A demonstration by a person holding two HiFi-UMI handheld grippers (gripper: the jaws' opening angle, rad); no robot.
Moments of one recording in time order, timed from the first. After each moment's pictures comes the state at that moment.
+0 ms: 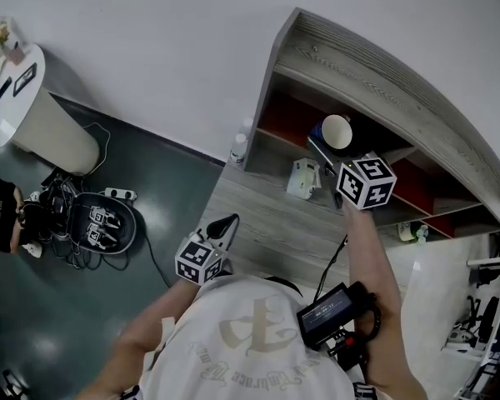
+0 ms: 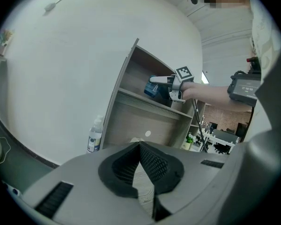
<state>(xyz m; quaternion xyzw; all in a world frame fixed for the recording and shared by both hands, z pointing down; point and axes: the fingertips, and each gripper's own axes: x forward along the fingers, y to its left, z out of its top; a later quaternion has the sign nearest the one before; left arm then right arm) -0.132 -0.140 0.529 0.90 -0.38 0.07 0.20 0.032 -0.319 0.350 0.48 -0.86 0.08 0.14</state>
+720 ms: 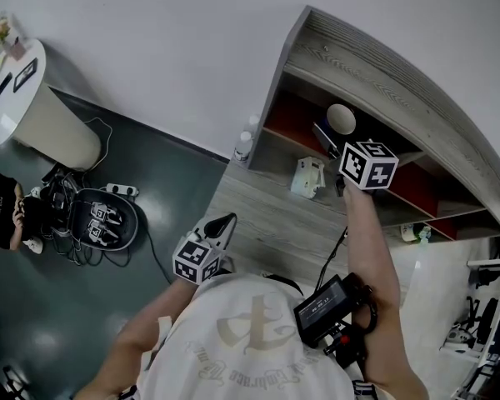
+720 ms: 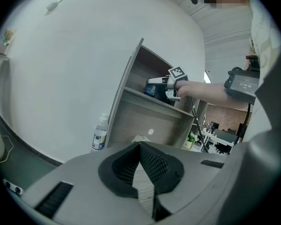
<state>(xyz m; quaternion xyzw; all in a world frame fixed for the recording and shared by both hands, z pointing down) -0.150 -0.145 0.536 0.89 -0.39 0.08 0.21 0.039 -0.360 0.368 0.51 -0.84 0.13 0.14</state>
